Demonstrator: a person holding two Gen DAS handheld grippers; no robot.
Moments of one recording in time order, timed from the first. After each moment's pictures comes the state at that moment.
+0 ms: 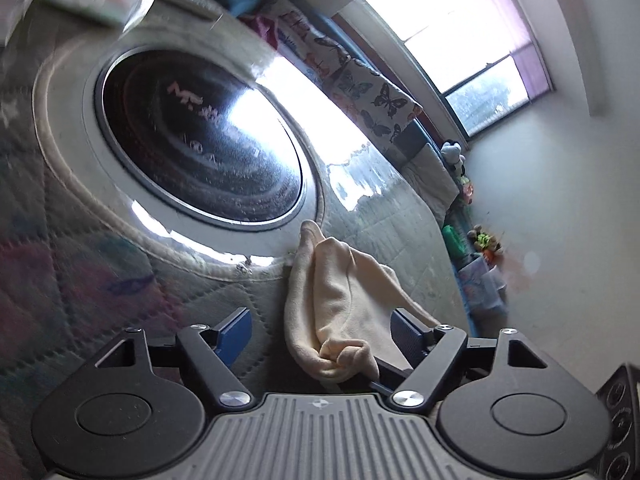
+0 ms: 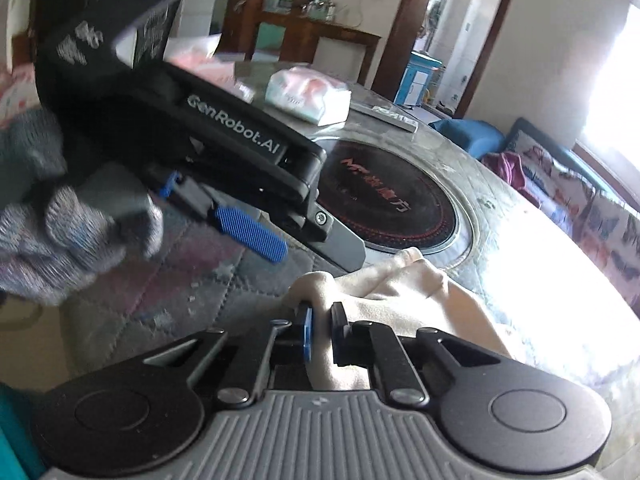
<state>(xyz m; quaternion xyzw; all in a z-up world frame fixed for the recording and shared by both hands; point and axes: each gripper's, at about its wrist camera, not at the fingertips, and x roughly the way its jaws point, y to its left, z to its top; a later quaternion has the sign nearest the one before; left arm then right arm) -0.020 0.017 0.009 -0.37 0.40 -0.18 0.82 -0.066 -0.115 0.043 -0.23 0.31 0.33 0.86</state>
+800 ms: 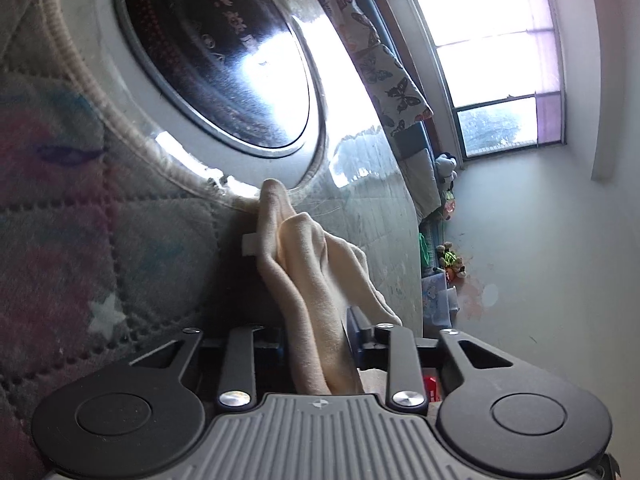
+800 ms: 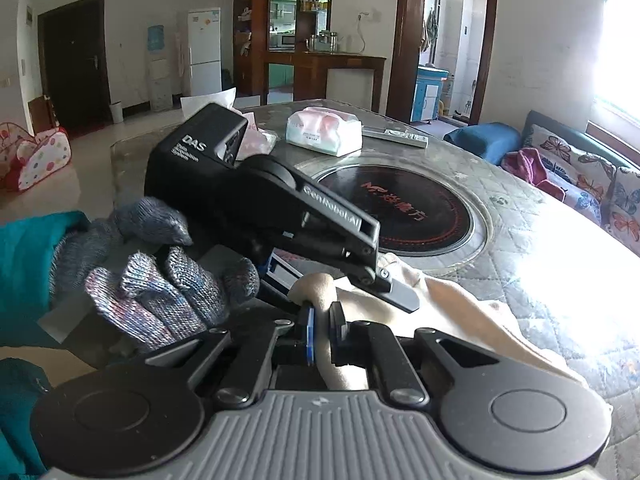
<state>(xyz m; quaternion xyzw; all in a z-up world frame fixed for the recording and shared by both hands) -0.010 0.006 -0.027 -0.49 0.43 -0.18 0.74 -0.090 -0.159 0.065 -0.15 0.30 0.38 0.86</state>
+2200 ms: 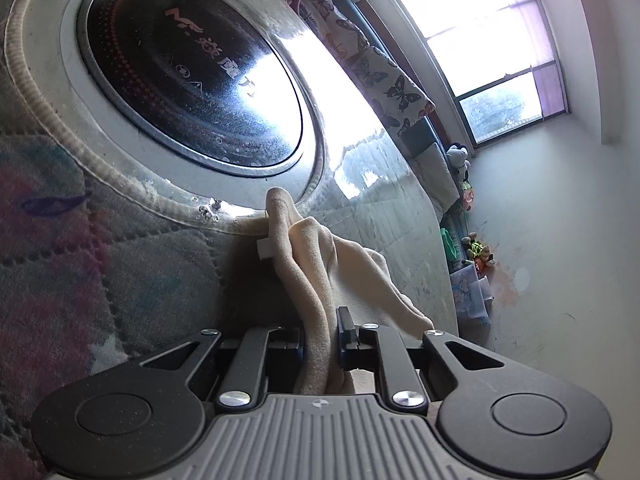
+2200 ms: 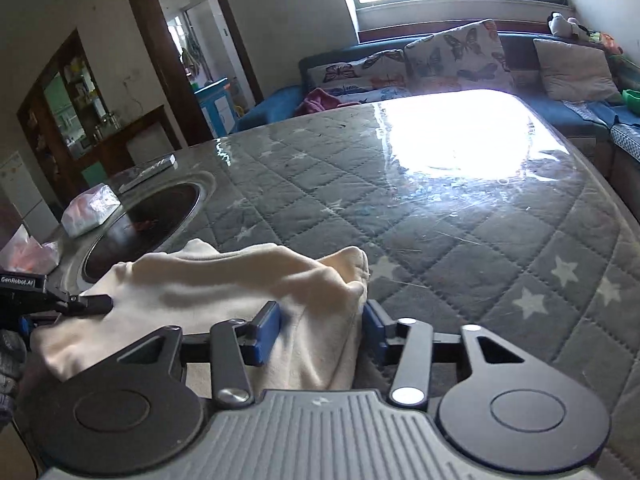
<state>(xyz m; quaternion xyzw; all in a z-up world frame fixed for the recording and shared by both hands) -0.006 -0.019 -0.014 -0.41 0.42 -0.17 0.79 -0.033 -0.360 0.004 0.12 0.35 0.12 0.92</state>
